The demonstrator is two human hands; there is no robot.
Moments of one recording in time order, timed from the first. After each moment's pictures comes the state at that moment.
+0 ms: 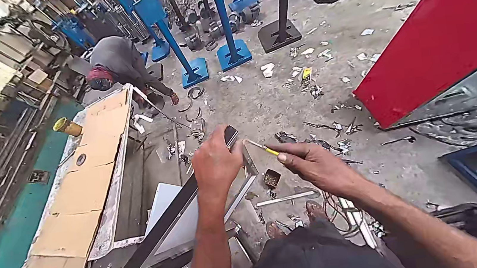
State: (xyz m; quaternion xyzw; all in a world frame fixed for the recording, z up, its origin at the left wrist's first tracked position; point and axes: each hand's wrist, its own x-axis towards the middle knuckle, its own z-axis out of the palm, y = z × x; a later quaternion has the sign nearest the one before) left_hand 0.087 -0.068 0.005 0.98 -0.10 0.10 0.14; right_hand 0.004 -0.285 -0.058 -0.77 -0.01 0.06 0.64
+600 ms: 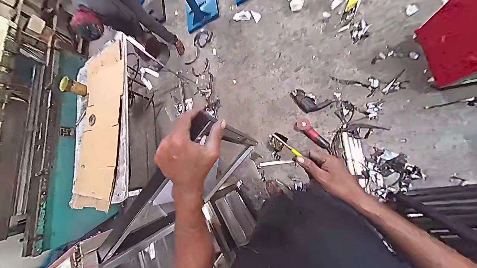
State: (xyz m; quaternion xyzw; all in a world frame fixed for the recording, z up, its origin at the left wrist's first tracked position) left_hand 0.075 -0.080 -0.007 0.96 -0.08 0.24 0.06; right_hand -0.040 -0.346 -0.221 -0.80 0.08 0.11 0.58
